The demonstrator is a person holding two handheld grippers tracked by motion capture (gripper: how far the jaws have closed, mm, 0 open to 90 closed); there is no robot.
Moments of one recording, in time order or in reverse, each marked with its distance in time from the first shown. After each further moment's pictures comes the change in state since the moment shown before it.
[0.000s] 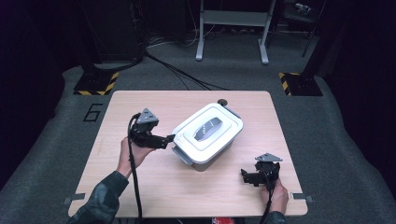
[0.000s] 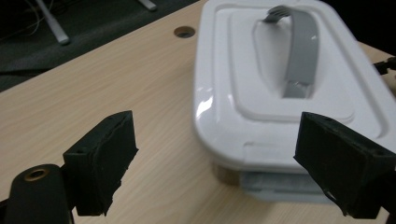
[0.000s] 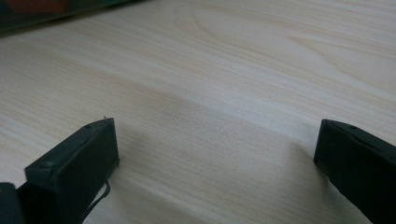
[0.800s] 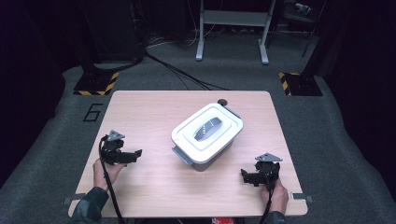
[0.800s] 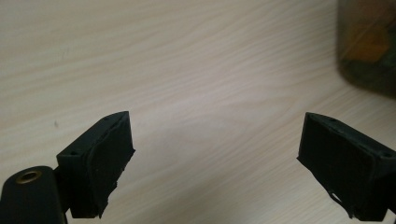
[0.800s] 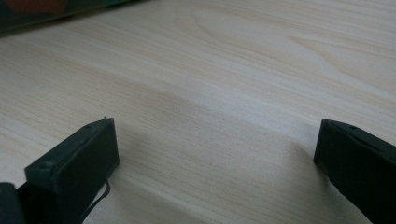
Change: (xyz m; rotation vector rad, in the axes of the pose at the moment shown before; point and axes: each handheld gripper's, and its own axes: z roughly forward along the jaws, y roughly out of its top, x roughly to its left) left arm 0.071 -0.127 -0.004 0.154 0.198 -0.240; right arm 0.000 0.000 0.000 0.002 0.003 -0.003
